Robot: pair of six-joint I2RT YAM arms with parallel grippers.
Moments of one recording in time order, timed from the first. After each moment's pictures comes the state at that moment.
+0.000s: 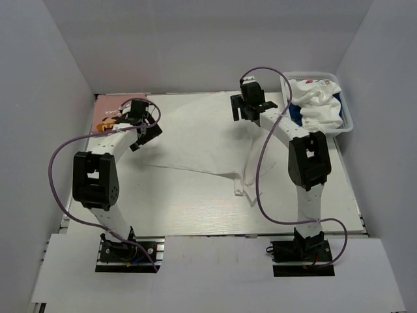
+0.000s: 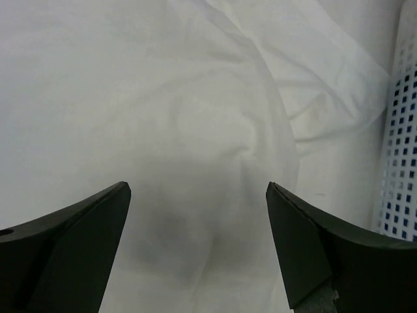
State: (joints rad) left arm -0.14 1.78 1.32 -0.53 -0.28 -0.68; right arm 0.42 2.11 1.74 -0.32 0.28 0.03
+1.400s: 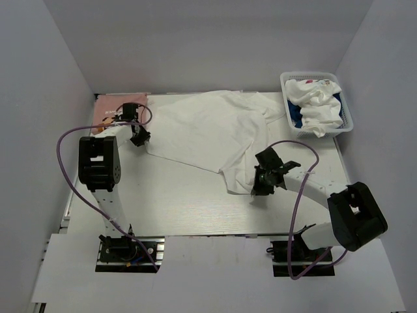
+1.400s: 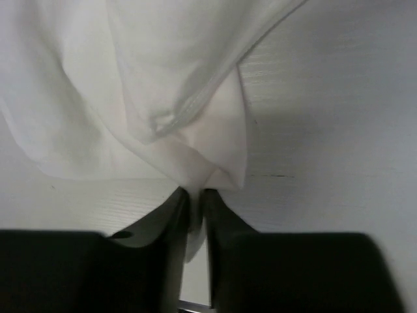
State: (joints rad) left arm -0.01 2.01 1.36 -0.36 -0.11 -0.68; right arm 0.54 1.38 0.68 -0.47 -0.05 0.63
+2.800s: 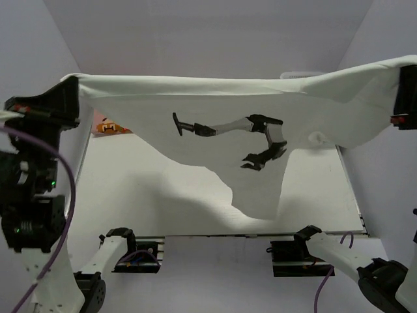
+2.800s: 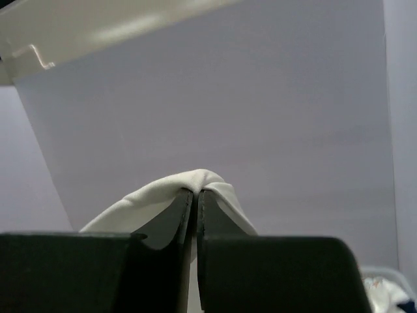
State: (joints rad) left arm -0.02 0.90 1.75 -0.47 0.01 -0.66; right arm 0.52 0.92 2.01 -0.46 0.31 0.09
